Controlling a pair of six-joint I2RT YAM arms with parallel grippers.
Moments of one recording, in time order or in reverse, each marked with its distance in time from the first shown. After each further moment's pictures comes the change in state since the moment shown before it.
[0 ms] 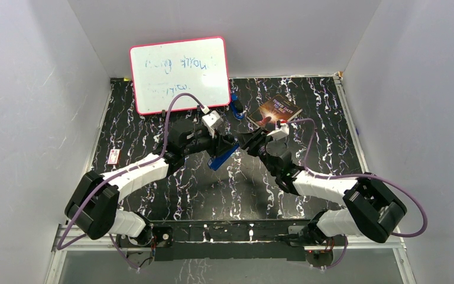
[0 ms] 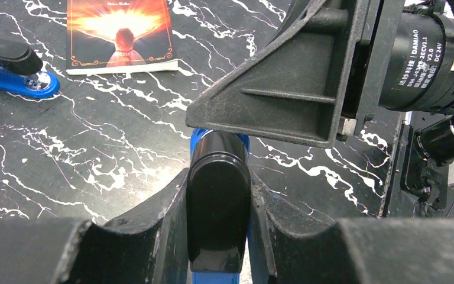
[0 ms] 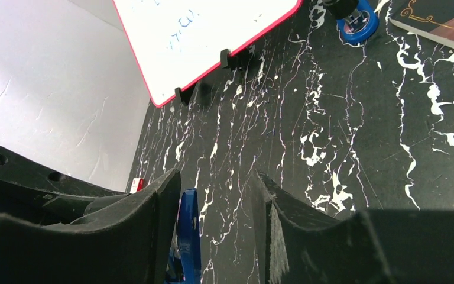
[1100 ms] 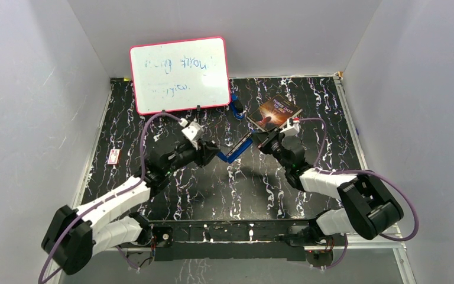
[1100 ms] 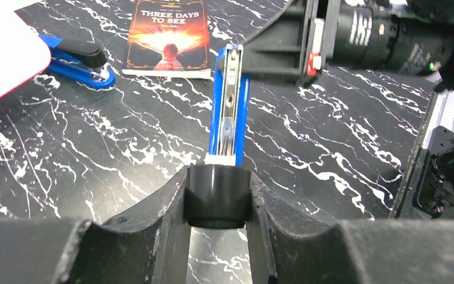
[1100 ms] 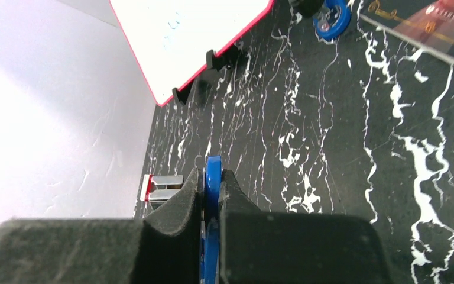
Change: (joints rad) left arm -0.005 -0.285 -0.202 0.031 -0.193 -0.026; right arm -0.224 0.055 -0.076 0.103 -0.267 0.068
